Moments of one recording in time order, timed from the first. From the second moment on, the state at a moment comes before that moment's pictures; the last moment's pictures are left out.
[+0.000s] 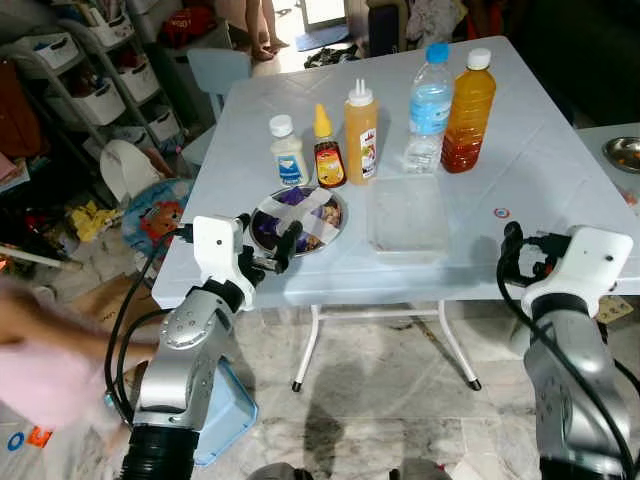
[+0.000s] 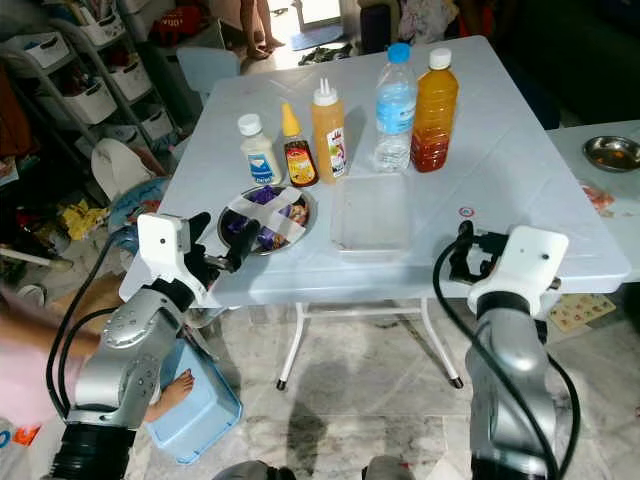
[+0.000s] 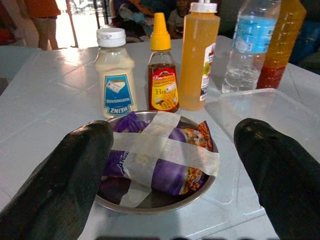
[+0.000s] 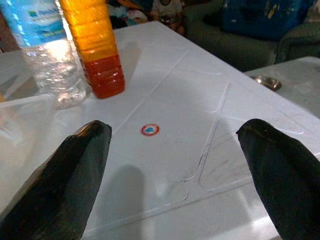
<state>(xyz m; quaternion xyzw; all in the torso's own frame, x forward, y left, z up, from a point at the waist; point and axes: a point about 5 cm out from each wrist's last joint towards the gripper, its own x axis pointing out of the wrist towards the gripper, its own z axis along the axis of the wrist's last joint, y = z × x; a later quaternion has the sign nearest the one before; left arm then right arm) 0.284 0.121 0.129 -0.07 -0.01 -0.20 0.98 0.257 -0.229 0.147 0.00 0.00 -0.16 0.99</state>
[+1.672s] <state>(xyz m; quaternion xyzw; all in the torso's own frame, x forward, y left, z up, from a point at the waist) 0.254 0.146 0.141 -0.02 0.03 -0.21 0.98 0.300 -0.203 0.121 0.26 0.01 0.00 0.97</state>
